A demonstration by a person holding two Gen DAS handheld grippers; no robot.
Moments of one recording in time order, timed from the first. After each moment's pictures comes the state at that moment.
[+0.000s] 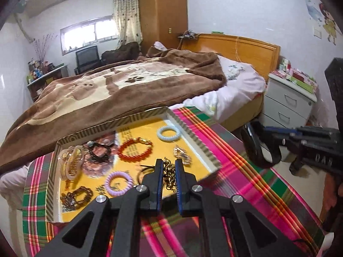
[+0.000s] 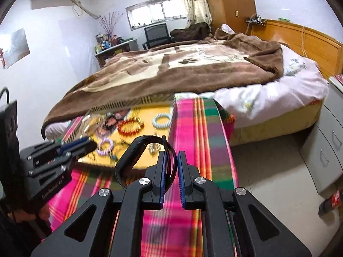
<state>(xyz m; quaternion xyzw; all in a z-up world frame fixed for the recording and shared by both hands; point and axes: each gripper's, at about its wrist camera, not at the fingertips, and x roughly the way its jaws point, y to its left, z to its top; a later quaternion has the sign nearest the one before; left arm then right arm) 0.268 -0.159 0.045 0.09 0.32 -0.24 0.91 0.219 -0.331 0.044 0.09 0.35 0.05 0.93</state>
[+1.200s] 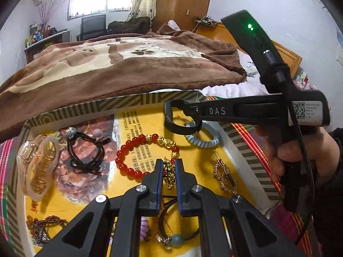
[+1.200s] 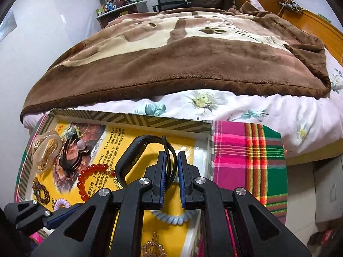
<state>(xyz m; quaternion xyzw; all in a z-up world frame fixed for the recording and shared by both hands) 0.393 -0.159 -0.030 0.02 0.41 -0.24 0.88 0.459 -0.280 -0.032 0.03 0.47 0.09 0.88</state>
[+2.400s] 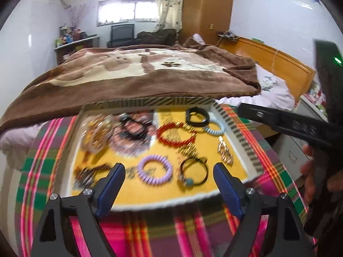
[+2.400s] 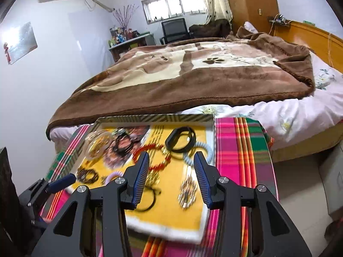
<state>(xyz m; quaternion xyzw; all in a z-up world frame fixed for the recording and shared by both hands) 0.289 -0.102 0.019 0.01 0.37 -0.14 0.92 0.315 -0.275 0.034 0.08 0.36 0.10 0.92</state>
